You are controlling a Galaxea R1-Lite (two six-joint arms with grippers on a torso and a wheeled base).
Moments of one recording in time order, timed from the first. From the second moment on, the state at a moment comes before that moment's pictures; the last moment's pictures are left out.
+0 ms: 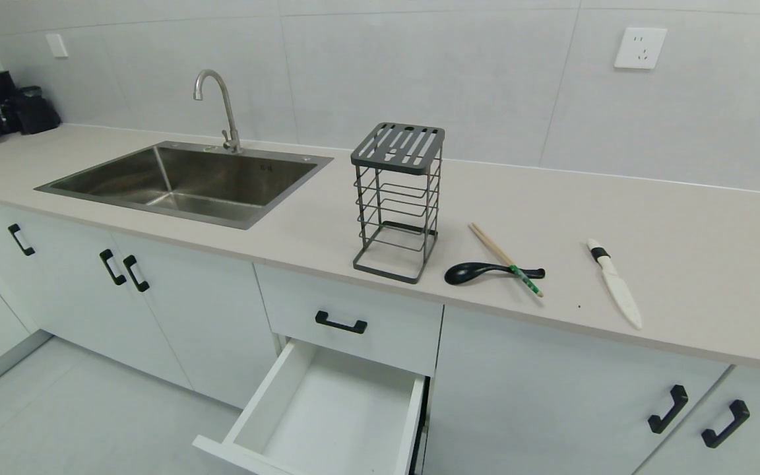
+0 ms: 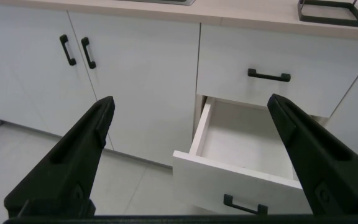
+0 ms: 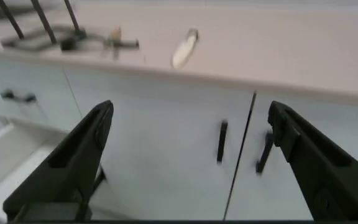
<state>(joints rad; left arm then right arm) 0.00 0.00 0.00 0.00 -0.02 0.01 0.00 0.02 -0.02 -0.12 0.02 0.02</state>
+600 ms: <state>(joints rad) 0.00 0.00 0.00 0.00 -0.02 0.01 0.02 0.51 -0.34 -0.12 0.39 -0.03</state>
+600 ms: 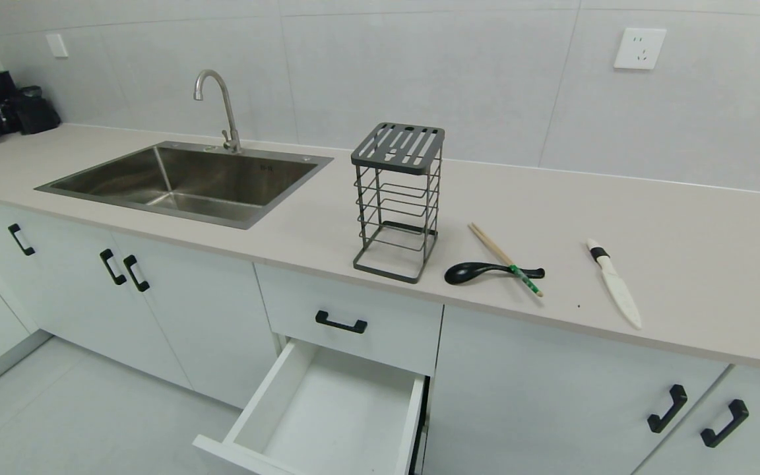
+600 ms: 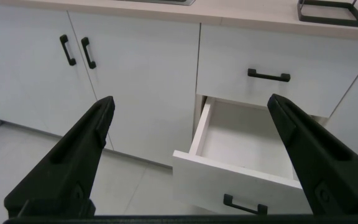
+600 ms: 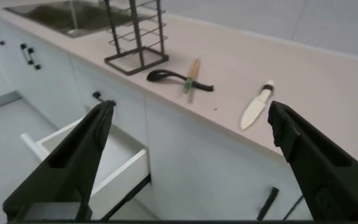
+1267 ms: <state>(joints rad) 0.00 0.00 0.00 0.00 -0.02 0.01 0.33 1.19 -0.66 -0.12 0.22 -0.04</state>
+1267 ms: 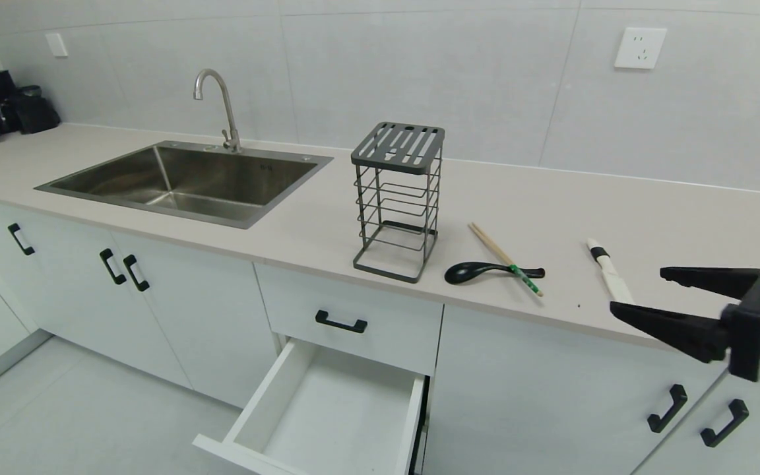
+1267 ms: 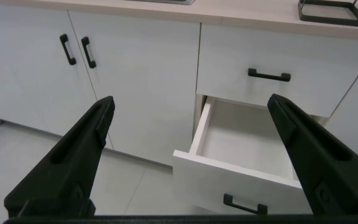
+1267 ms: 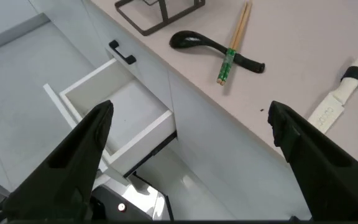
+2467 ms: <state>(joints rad) 0.00 0.00 0.00 0.00 -0.02 0.01 0.43 1.75 -0.91 -0.12 -0.10 0.17</state>
